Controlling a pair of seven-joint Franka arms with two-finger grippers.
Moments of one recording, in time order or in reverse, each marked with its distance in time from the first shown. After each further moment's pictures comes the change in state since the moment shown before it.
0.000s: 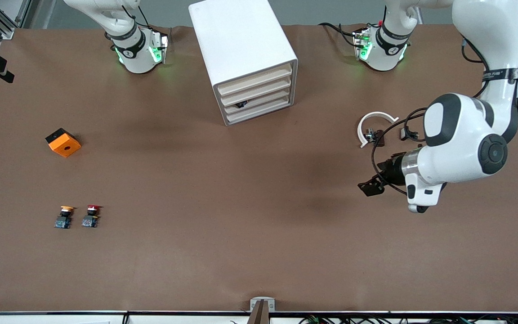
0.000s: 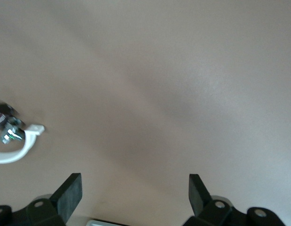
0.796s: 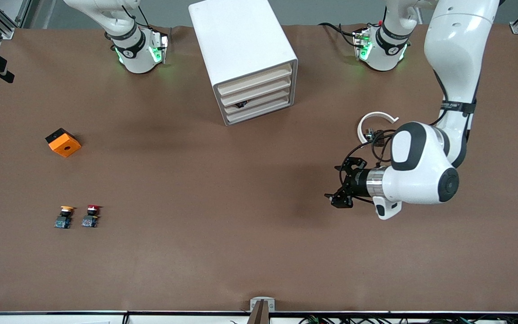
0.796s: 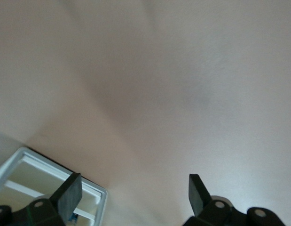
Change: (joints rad) left arm -0.071 0.194 -0.001 0.118 -0.244 0.000 -0.395; right arm 0.000 0.000 0.000 0.000 0.000 0.000 0.000
